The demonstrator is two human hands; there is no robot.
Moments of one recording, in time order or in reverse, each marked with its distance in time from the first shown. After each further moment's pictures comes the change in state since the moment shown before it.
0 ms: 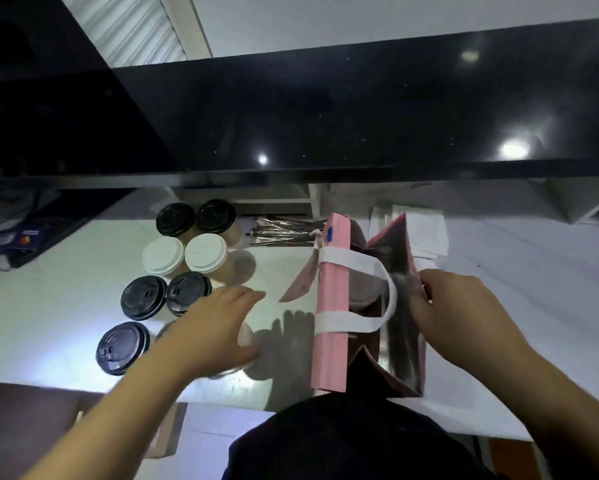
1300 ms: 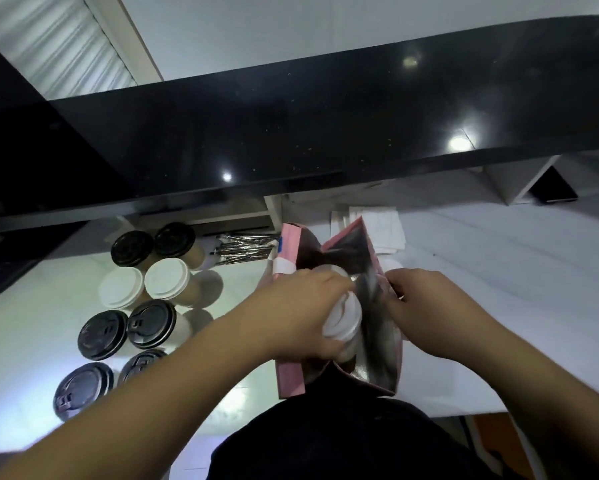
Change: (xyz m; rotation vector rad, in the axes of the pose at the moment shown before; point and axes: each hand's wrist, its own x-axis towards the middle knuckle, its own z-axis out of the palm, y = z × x) left_hand 0.049 0.146 -0.062 0.018 0.055 0.472; right_hand -0.010 0.020 -0.016 0.093 -0.110 0.016
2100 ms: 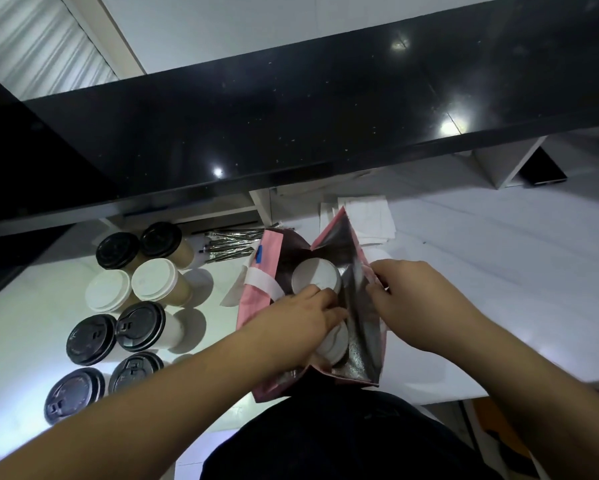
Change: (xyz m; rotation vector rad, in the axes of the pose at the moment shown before) left_hand 0.025 -0.022 0.084 0.217 -0.043 0.193; right_hand -0.002 -0.001 0.002 -0.013 0.042 -0.017
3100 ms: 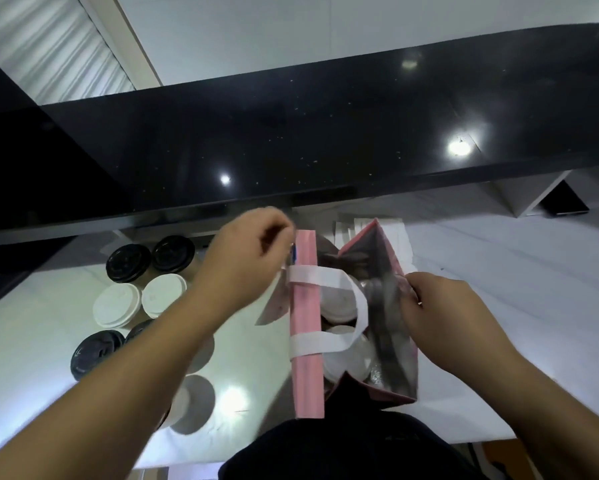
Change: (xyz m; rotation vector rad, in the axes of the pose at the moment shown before) left_hand -0.025 -0.087 -0.092 -0.527 0.716 -0.464; right_hand 0.023 -0.004 -0.001 0.009 0.152 0.087
